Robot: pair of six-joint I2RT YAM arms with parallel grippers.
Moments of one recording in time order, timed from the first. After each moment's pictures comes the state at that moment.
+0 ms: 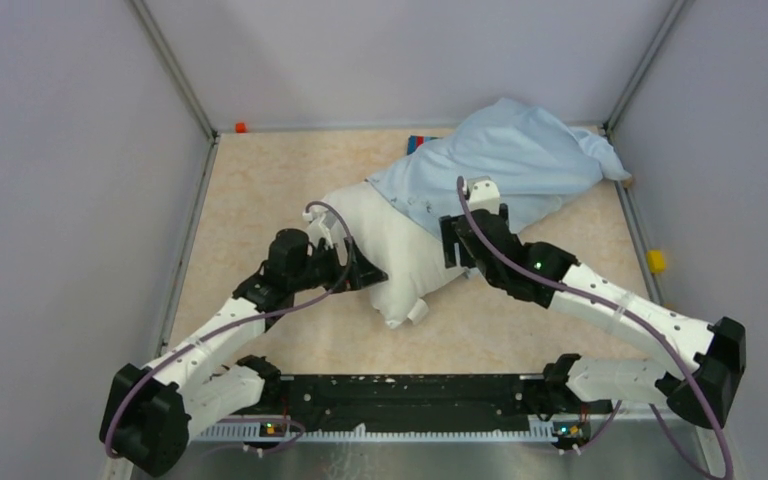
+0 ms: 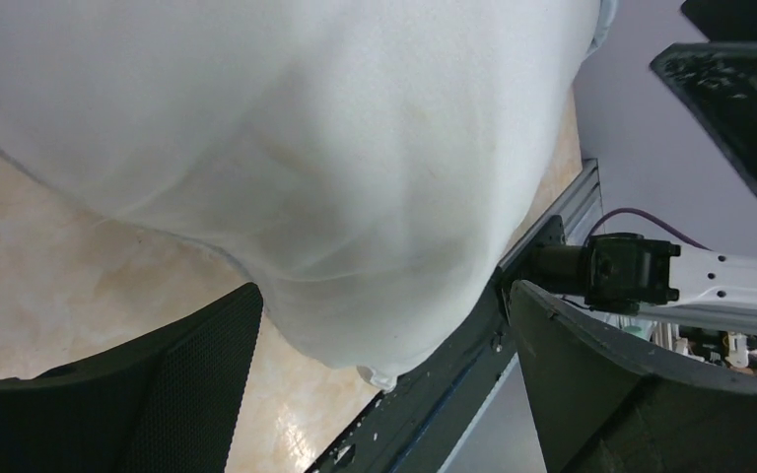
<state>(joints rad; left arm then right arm) -0.46 0.98 0.54 -0.07 0.50 -0.72 0.91 1.15 1.06 -0.56 0.58 0.37</state>
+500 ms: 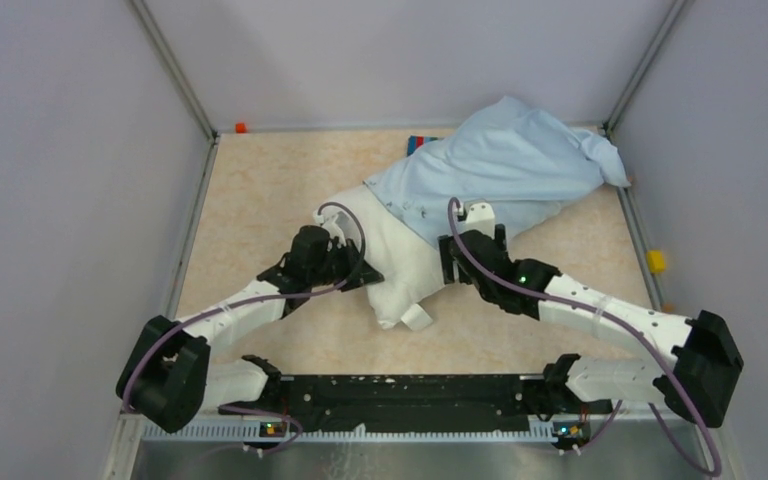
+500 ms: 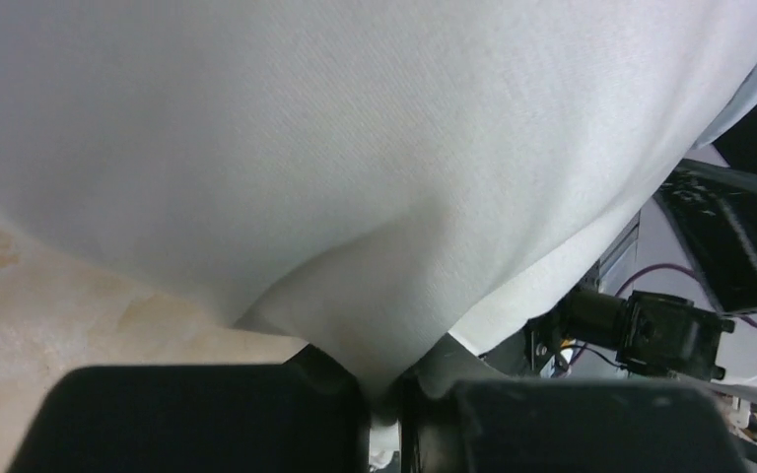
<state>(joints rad) -0.51 1.21 0.54 0.07 0.39 -0.81 0.91 1.12 0.82 -0.43 0.59 0.43</state>
